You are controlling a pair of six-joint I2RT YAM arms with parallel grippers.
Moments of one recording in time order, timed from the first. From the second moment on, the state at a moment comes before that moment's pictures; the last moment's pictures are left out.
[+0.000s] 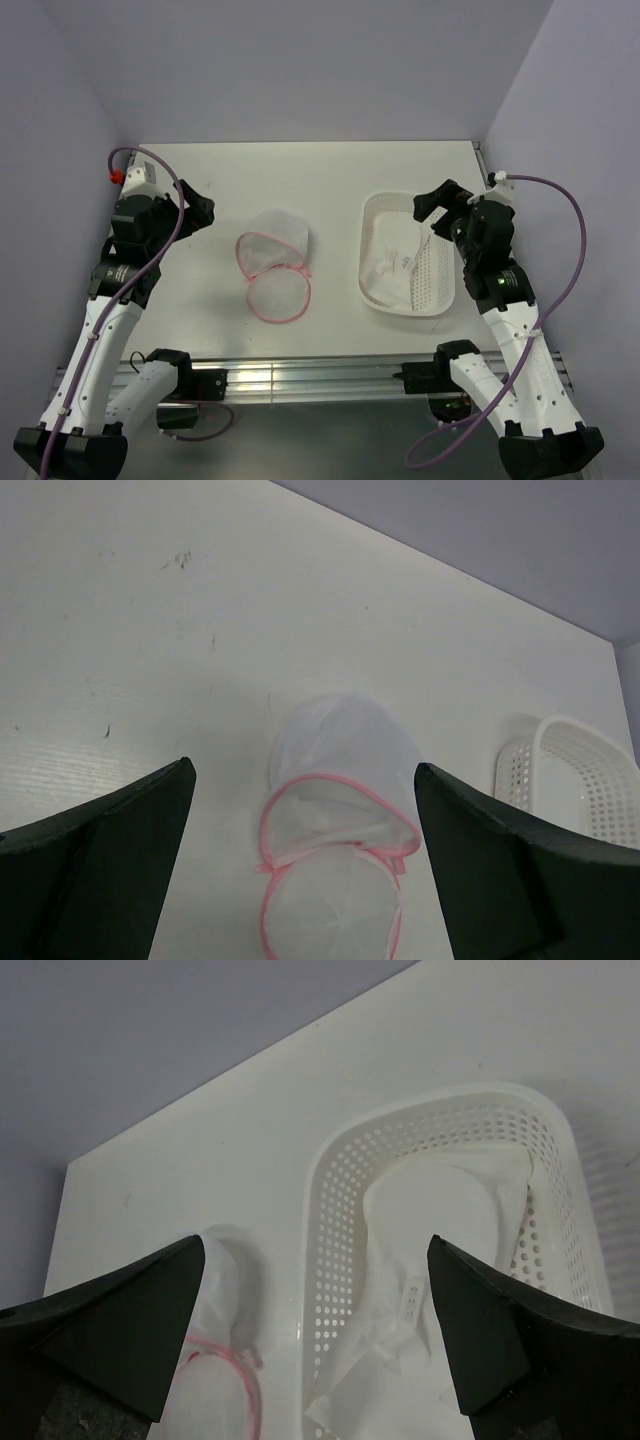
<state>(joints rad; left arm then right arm) -0.16 0.85 0.95 -0.43 -0.07 -0.51 0.13 0.75 0.88 -0.40 0.10 0.59</state>
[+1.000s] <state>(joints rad) -0.16 0.85 0.95 -0.43 -0.05 -0.51 0.28 0.88 0.73 -0.51 0.04 0.62</state>
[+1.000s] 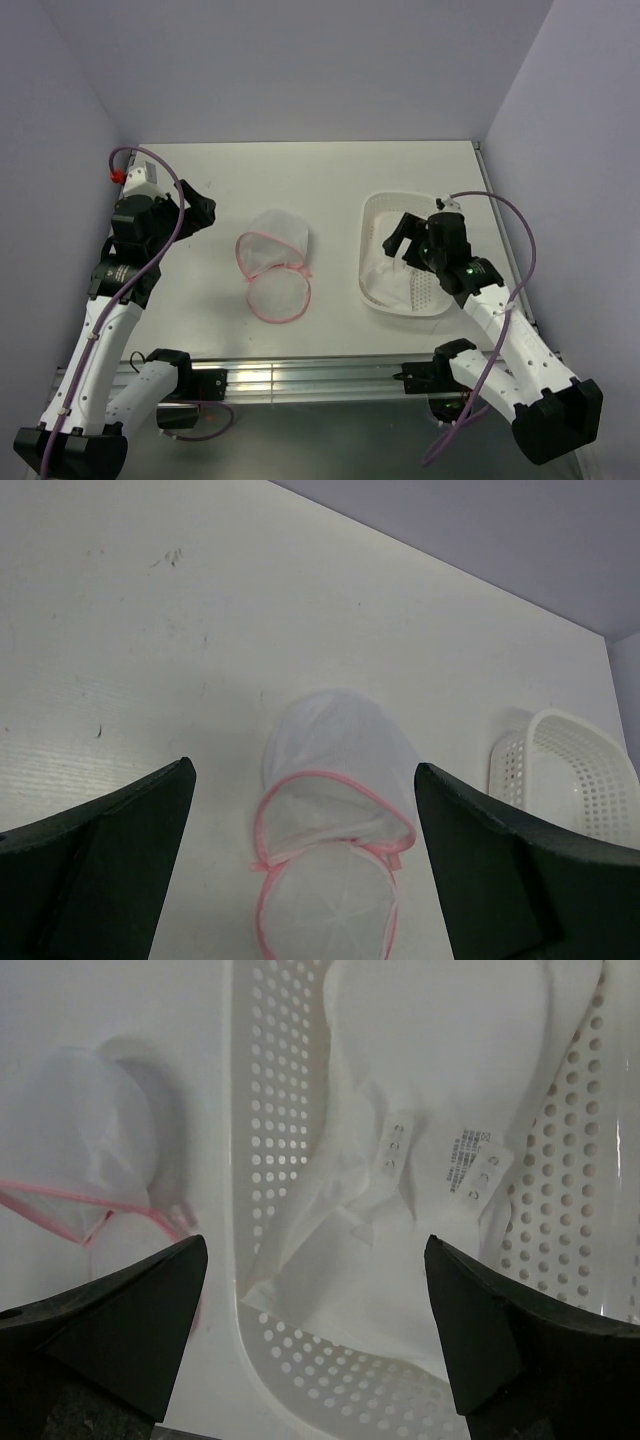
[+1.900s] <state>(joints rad) -0.16 0.85 0.95 -0.42 -0.04 -0.51 0.52 1.04 0.62 -0.44 0.18 0.85</state>
